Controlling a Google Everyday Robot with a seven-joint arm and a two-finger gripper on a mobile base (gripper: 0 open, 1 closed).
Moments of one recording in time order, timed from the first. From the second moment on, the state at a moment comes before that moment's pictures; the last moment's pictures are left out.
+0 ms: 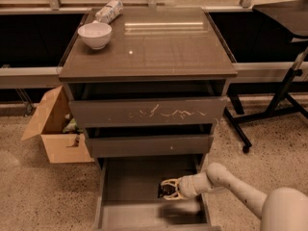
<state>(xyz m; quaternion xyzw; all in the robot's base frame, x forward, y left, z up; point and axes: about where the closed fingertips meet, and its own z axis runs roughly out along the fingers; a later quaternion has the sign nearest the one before) 0.533 -0.080 0.263 -0.72 0.51 0.28 0.39</state>
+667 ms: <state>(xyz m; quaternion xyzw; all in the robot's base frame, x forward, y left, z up) 0.476 -0.042 0.392 -0.74 0.41 0.28 0.46</state>
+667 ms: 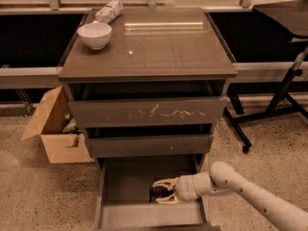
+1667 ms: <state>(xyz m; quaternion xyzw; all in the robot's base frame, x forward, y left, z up) 0.470 -0.048 0.520 -0.76 0.32 0.25 0.50</state>
